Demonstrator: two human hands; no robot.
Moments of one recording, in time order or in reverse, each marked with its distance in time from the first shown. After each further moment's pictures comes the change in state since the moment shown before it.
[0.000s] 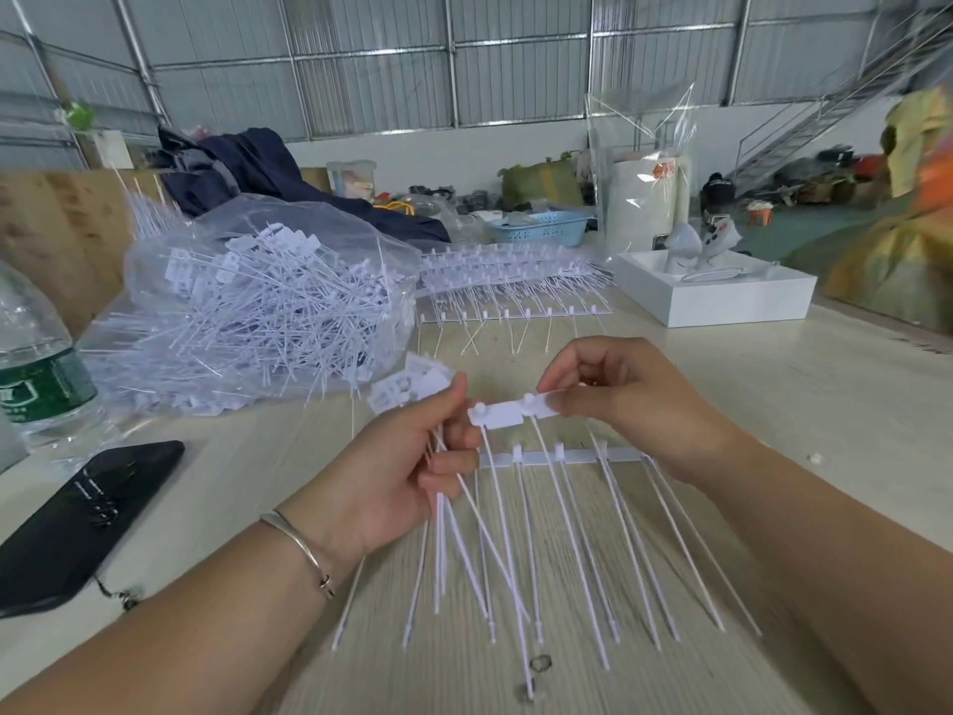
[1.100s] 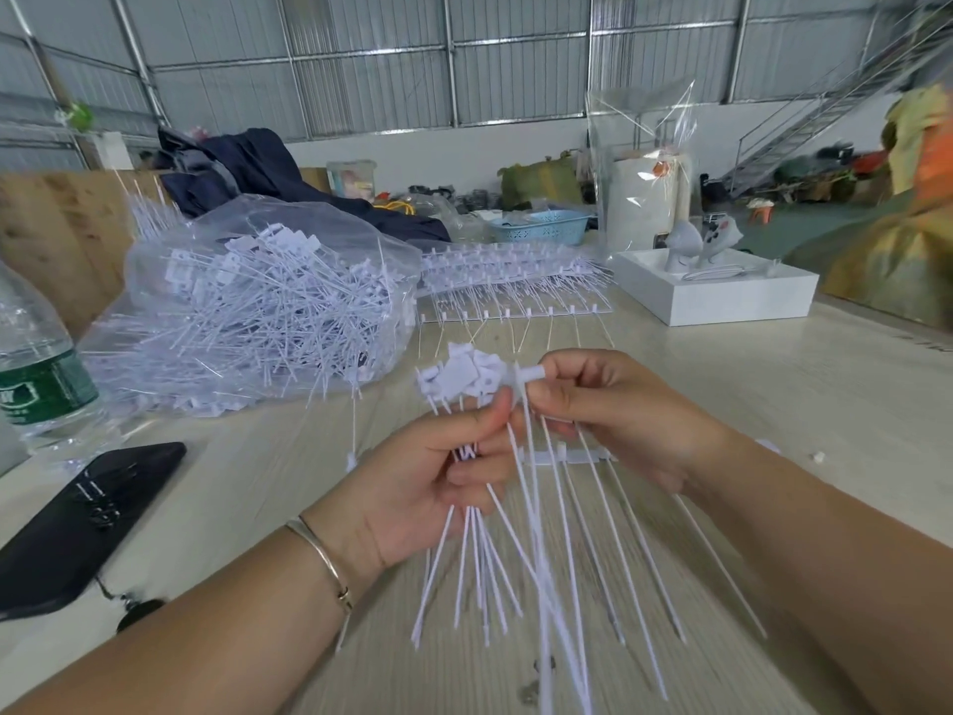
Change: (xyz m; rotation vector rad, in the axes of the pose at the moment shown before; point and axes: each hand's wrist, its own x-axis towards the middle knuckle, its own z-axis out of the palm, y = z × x) left_hand -0.003 -0.007 0.008 -0.060 -0.436 -0.026; right_hand 0.000 -0.001 0.011 0.319 -0.265 0.024
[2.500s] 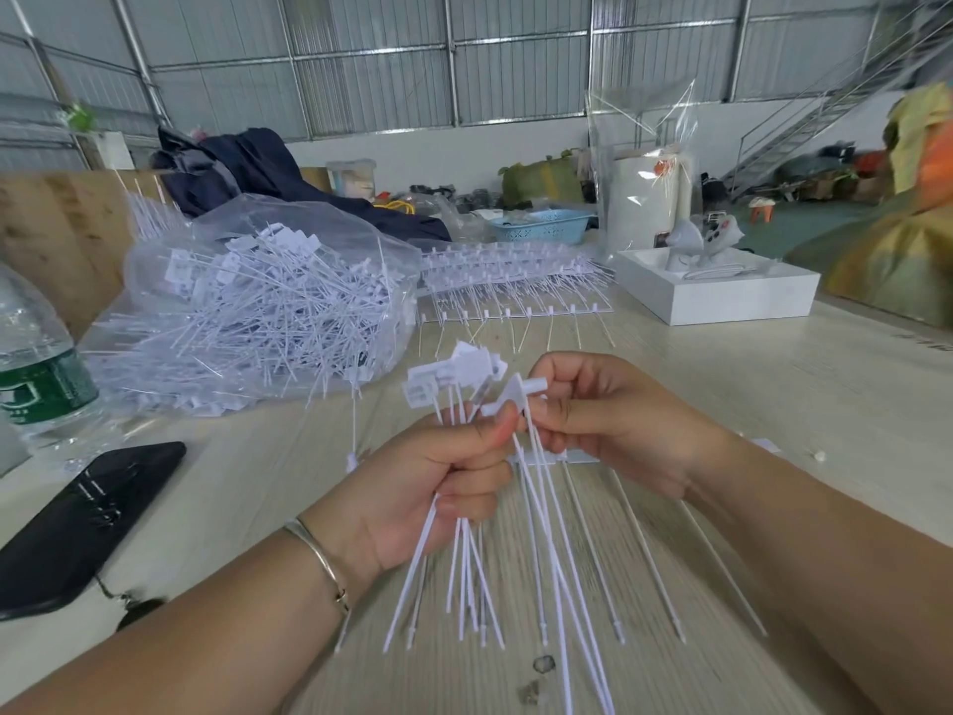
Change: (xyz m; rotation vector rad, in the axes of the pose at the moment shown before) left_hand -0.006 -0.002 0.003 0.138 0.089 0.015; right_hand -0.005 -0.004 0.008 0.082 -0.004 0.054
